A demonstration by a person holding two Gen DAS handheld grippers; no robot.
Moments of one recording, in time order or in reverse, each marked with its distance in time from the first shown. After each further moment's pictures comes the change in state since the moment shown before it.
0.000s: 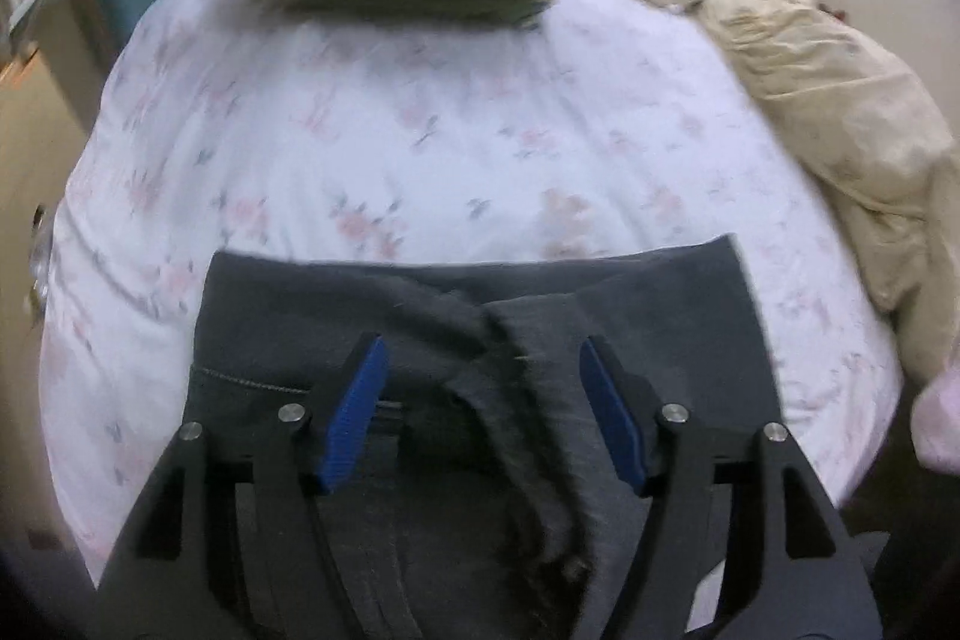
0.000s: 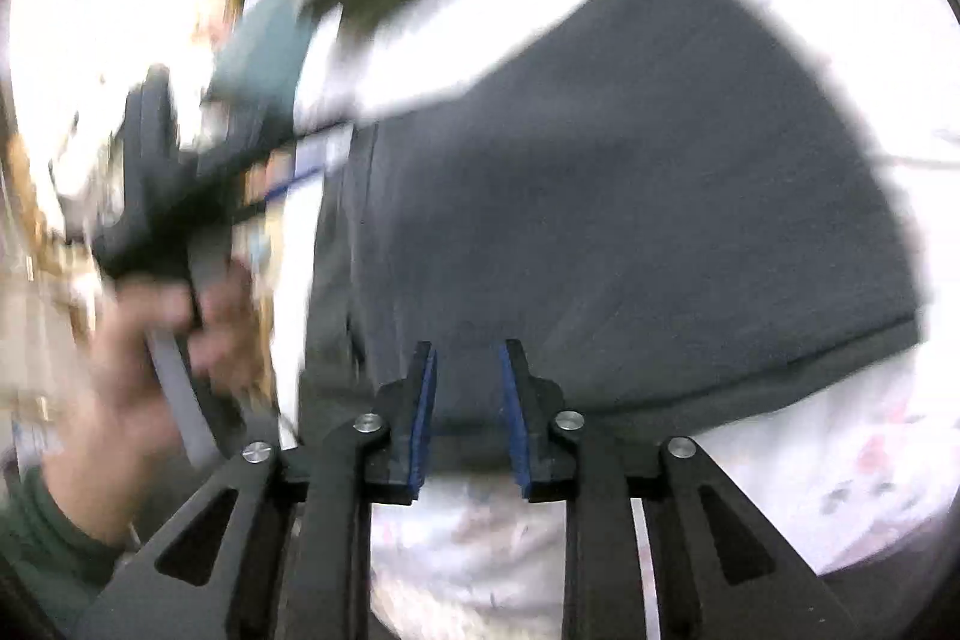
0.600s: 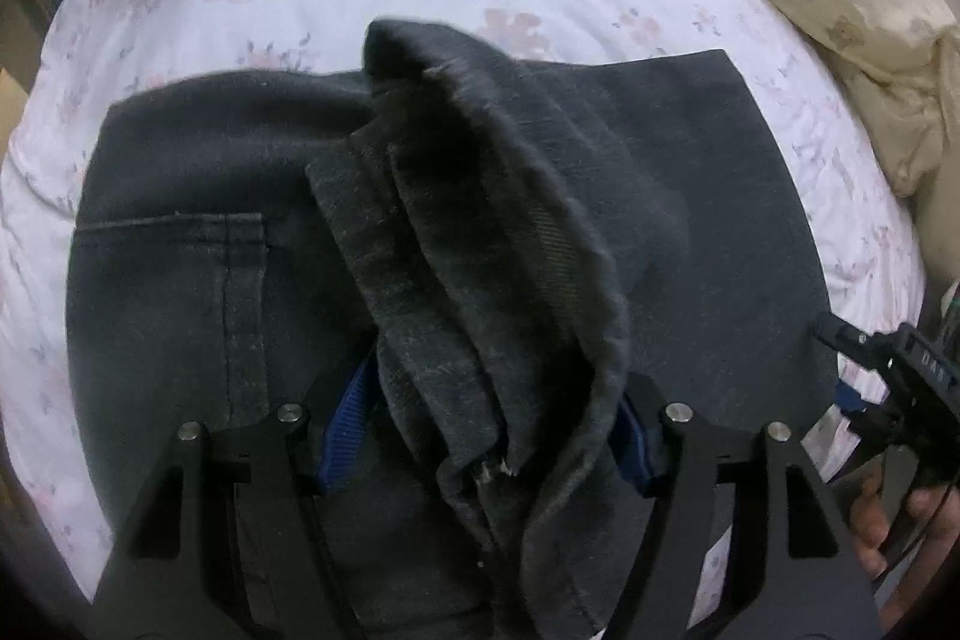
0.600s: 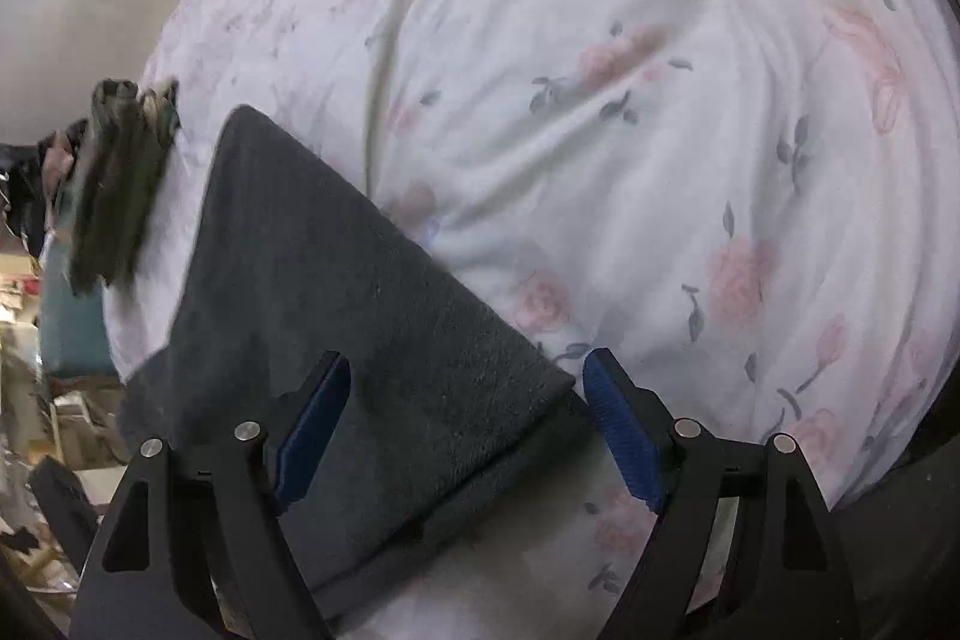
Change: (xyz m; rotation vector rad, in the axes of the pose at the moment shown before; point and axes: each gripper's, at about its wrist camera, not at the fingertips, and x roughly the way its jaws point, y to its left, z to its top) left arm 0.066 -0.026 -0.066 0.109 0.234 0.026; right arm -0.004 -0.108 0.008 0.444 -0.124 -0.370
